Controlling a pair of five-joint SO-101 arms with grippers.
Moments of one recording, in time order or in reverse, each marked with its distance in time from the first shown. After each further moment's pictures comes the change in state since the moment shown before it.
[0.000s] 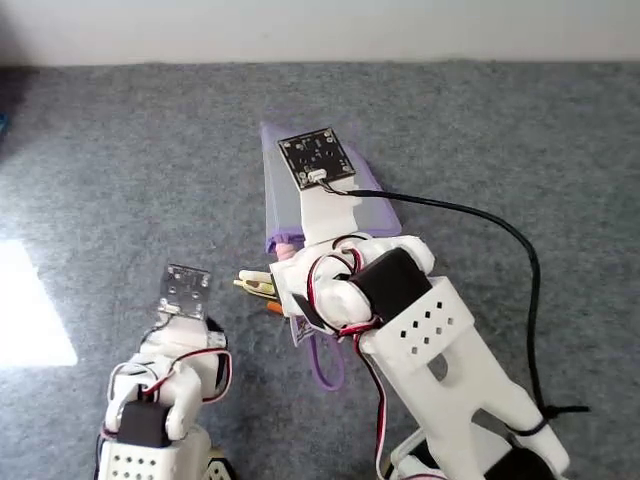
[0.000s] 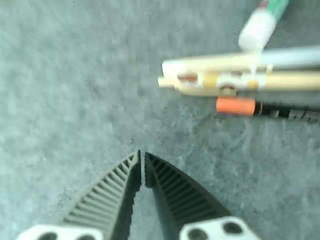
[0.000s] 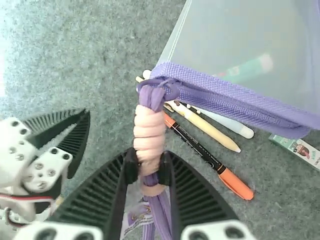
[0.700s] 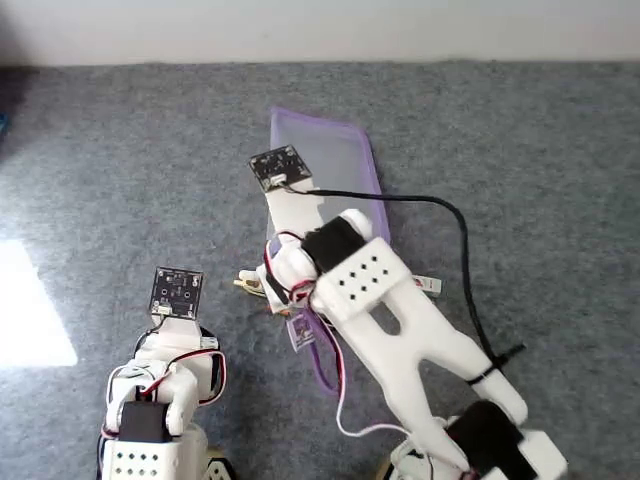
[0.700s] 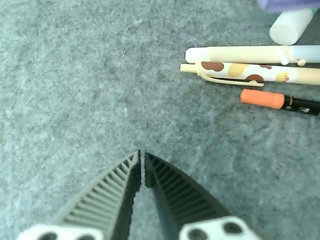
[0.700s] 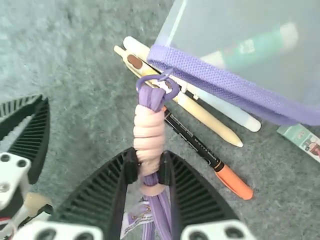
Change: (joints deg) left arm -4.3 -0.1 5.9 0.4 0.2; right arm 0.0 15.0 -0.3 -3.2 2.9
